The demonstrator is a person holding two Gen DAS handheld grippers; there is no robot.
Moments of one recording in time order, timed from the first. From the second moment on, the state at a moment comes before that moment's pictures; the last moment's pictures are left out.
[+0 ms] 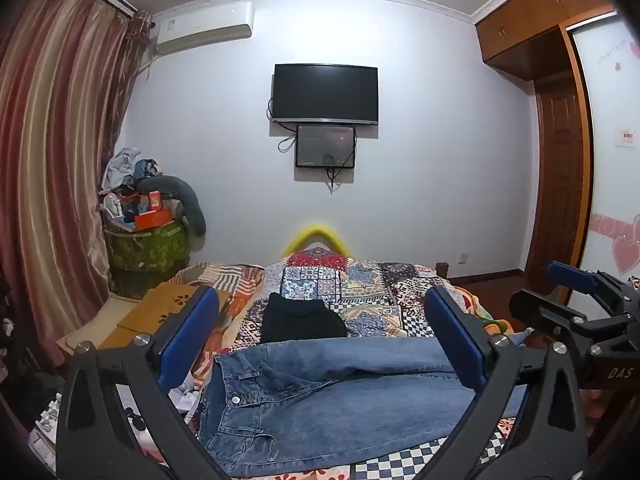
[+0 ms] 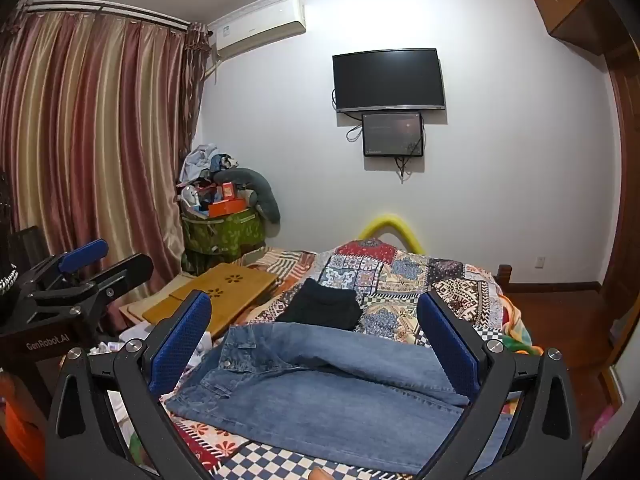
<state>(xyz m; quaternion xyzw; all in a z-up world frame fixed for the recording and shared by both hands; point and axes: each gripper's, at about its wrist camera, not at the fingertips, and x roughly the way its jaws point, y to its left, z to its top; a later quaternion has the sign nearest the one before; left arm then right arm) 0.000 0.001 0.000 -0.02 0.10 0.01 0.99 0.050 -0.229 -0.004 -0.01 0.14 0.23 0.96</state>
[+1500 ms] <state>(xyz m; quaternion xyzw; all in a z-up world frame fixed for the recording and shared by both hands) 0.015 0.010 -0.014 -0.05 0.12 0.00 0.99 0.058 -0.239 -0.005 0.00 0.14 0.22 0.96</state>
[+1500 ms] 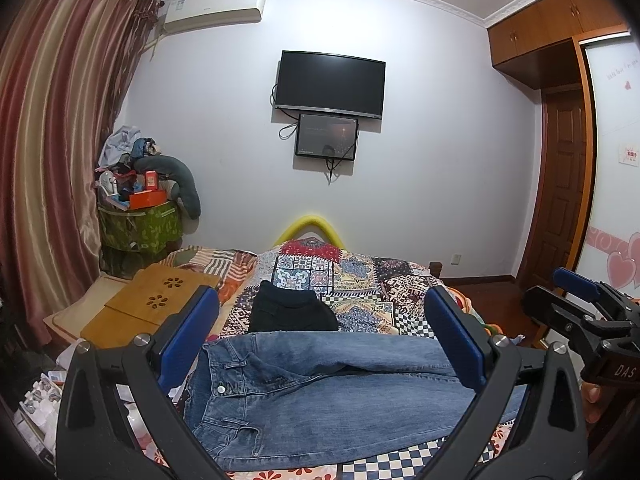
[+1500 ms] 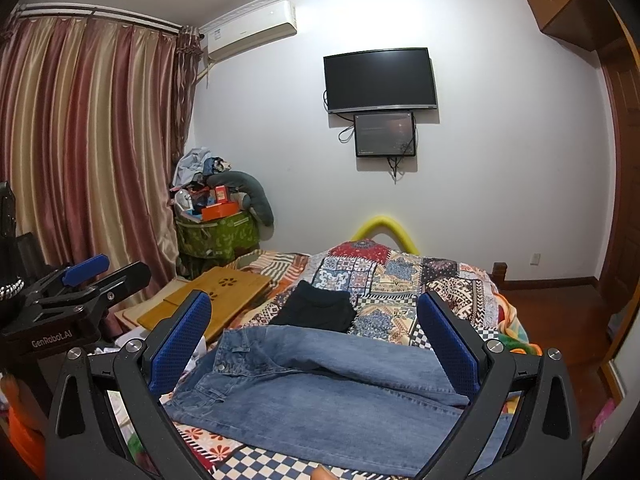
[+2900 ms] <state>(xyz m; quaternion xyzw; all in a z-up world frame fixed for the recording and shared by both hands) 0.025 0.011 -0.014 -0.05 0.13 0.00 0.99 0.062 -0.242 -0.008 0.01 0.15 0.22 0.96</state>
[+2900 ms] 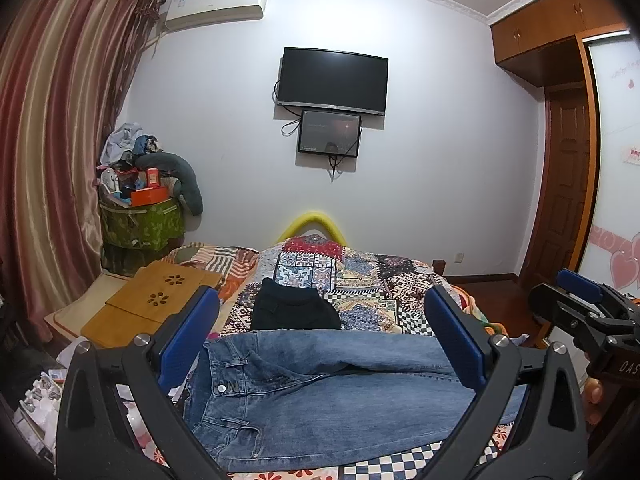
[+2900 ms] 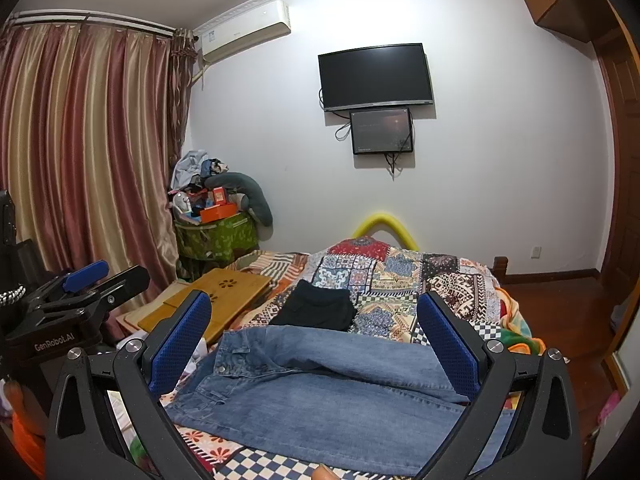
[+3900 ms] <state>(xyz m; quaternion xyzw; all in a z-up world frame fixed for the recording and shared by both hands) 0.331 0.142 -0.170 -0.03 0.38 0.10 0.92 0.286 -0.262 -0.131 -0.12 0.31 0.20 0.92</state>
